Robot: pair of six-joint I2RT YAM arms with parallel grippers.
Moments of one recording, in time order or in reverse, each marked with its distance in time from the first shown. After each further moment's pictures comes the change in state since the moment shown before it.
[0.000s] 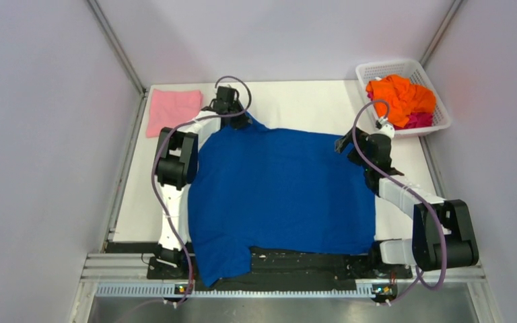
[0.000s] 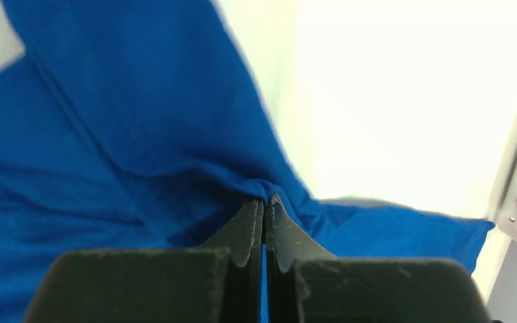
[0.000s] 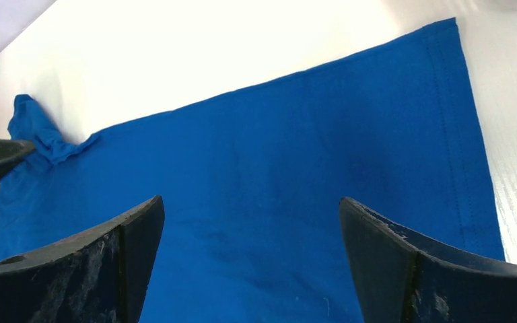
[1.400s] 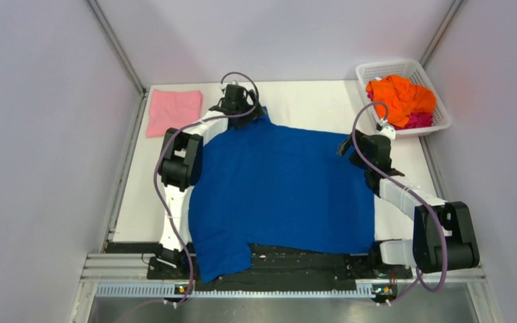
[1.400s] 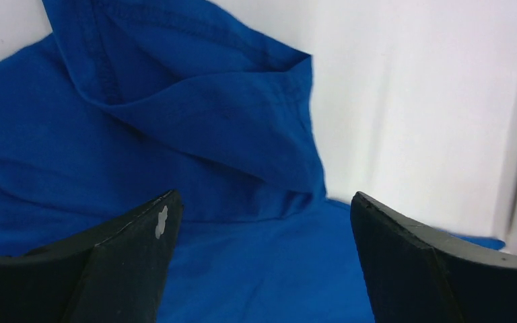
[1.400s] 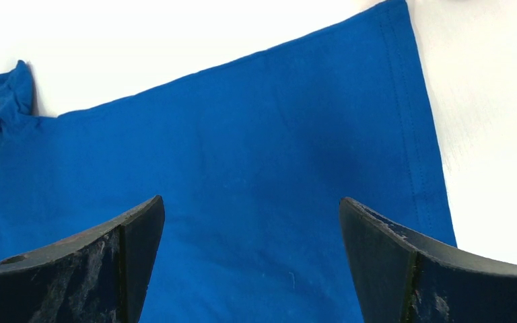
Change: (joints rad) left arm -0.060 -0.023 0.050 0.035 -0.137 0.037; right arm 0.000 -0.018 0.000 -0.069 0.063 -0.035
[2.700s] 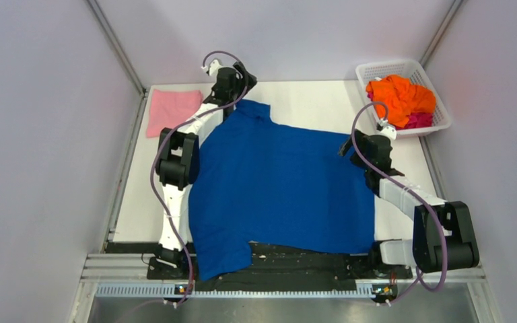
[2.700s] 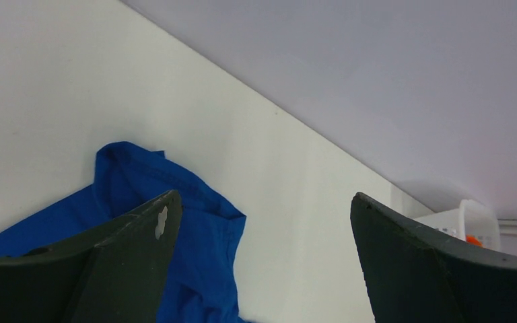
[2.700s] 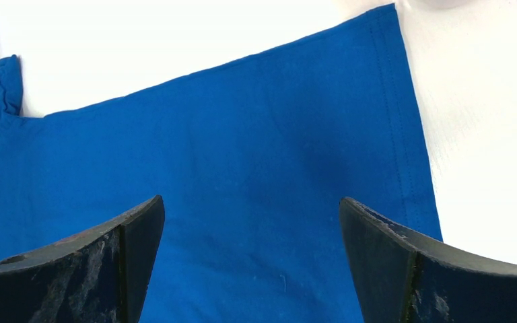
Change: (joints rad) left arm 0.041 0.043 0.129 0.236 -0.171 -0.151; right arm 0.000 0.008 0.000 0.001 0.037 -0.025
